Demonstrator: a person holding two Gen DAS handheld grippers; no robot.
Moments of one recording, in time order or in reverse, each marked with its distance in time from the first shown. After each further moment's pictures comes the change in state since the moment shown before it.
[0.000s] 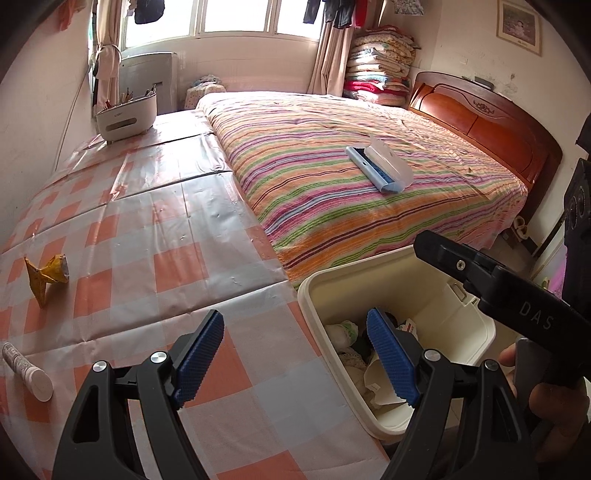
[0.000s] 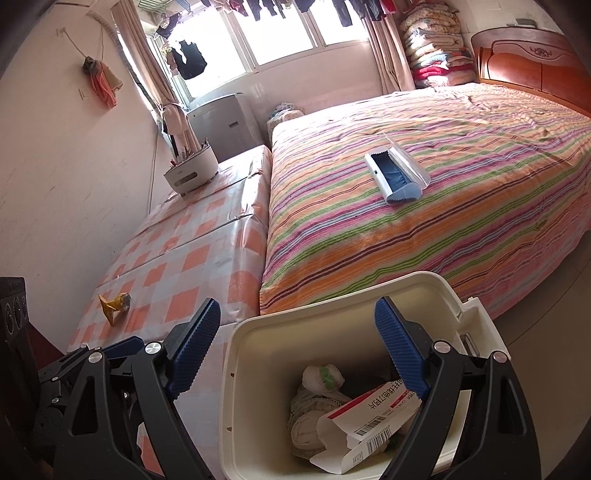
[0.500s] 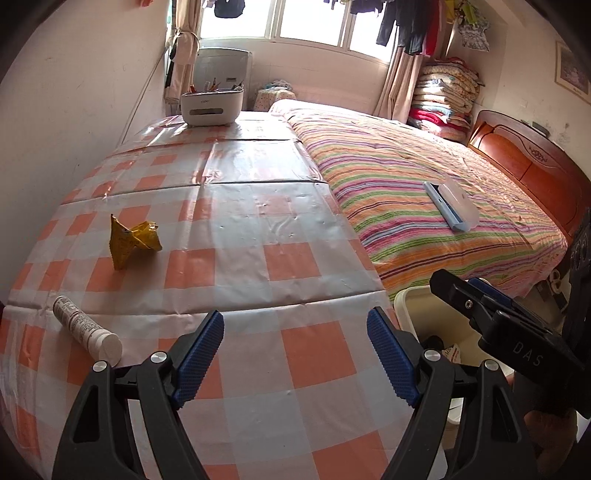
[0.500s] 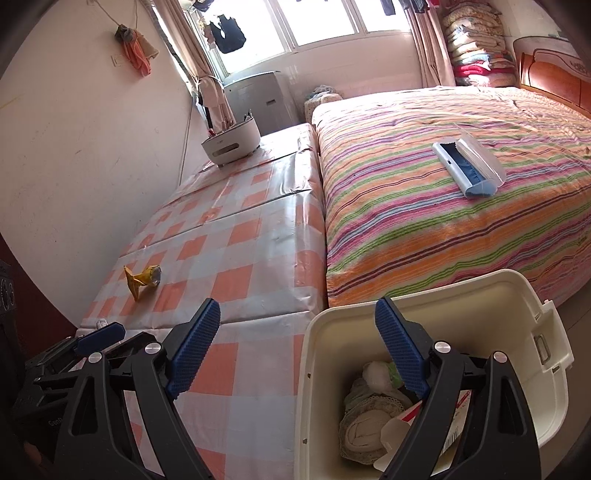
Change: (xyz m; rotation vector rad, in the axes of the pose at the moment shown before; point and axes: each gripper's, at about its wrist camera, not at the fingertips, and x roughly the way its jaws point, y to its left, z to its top) left arm -0.040 0.076 -0.015 -0.205 -0.067 0.189; right arm 0.036 0.070 -0.011 -0.104 0.083 0.101
